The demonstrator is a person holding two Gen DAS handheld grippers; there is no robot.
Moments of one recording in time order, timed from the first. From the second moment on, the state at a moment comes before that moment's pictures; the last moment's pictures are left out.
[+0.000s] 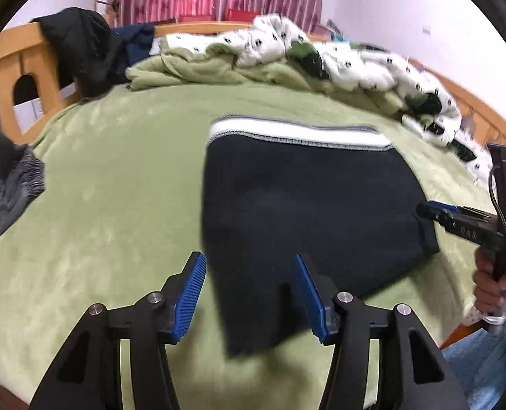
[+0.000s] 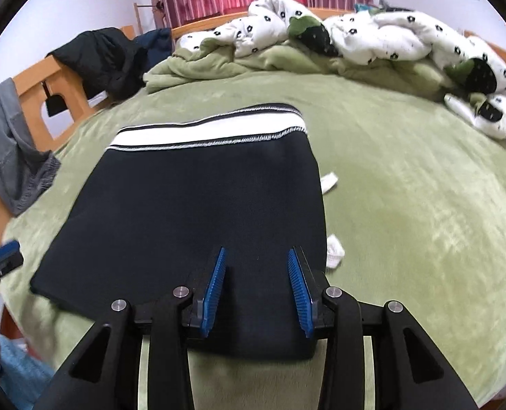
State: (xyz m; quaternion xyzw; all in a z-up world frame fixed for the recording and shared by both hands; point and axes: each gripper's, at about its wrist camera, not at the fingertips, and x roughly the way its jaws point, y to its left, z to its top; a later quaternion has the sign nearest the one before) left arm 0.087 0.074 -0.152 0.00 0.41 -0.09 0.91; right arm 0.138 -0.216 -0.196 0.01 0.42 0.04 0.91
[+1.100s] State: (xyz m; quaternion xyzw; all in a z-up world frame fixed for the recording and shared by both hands) left arm 0.289 0.018 -0.180 0.01 0.44 -0.05 0.90; right arm 0.307 -0.186 -0.200 -0.06 0.39 0.07 0.92
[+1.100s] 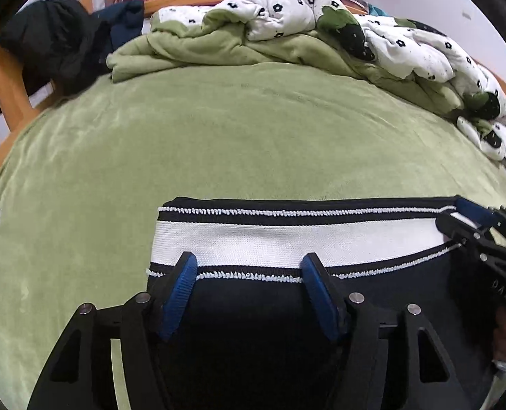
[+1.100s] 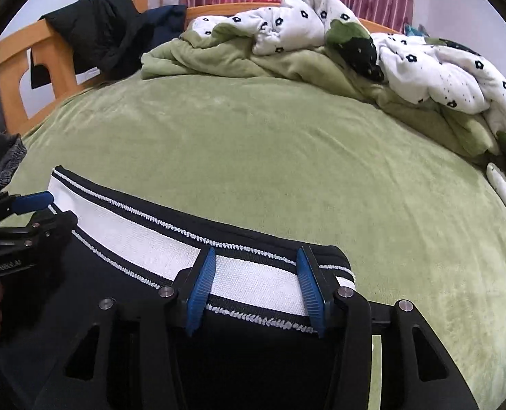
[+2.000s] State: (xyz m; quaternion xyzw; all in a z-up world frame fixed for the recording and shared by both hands) left arm 0.287 0.059 -0.178 -0.06 0.42 -0.03 0.90; right arm 0.300 -0.198 -0.199 -0.07 0.39 0.10 0.91
